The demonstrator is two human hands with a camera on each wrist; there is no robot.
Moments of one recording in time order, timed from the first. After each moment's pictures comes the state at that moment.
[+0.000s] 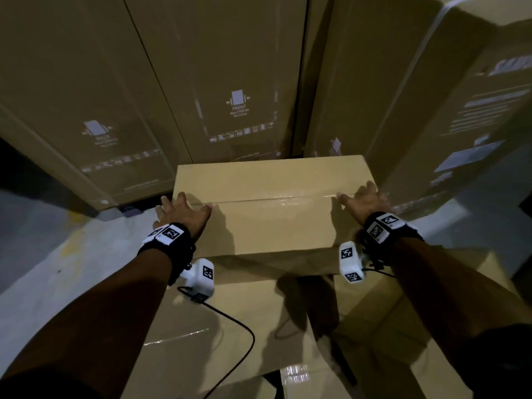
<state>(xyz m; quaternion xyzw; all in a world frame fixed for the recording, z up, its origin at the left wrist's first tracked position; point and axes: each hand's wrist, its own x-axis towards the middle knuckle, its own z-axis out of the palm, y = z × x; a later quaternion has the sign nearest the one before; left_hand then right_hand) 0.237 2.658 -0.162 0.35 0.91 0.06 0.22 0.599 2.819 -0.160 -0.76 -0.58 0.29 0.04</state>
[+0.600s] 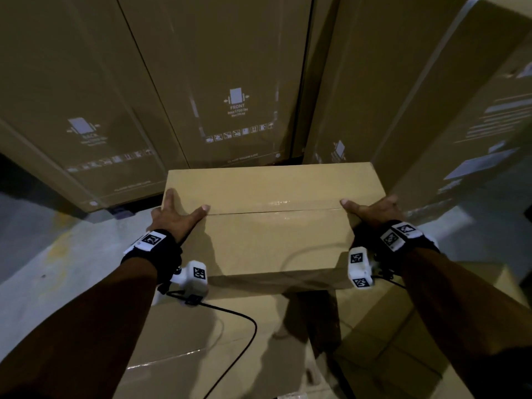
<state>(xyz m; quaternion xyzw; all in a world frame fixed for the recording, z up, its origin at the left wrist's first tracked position) 0.209 2.686 -0.191 0.30 0.89 0.17 0.28 0.606 2.853 -0.181 -0.80 -0.48 0.34 0.10</state>
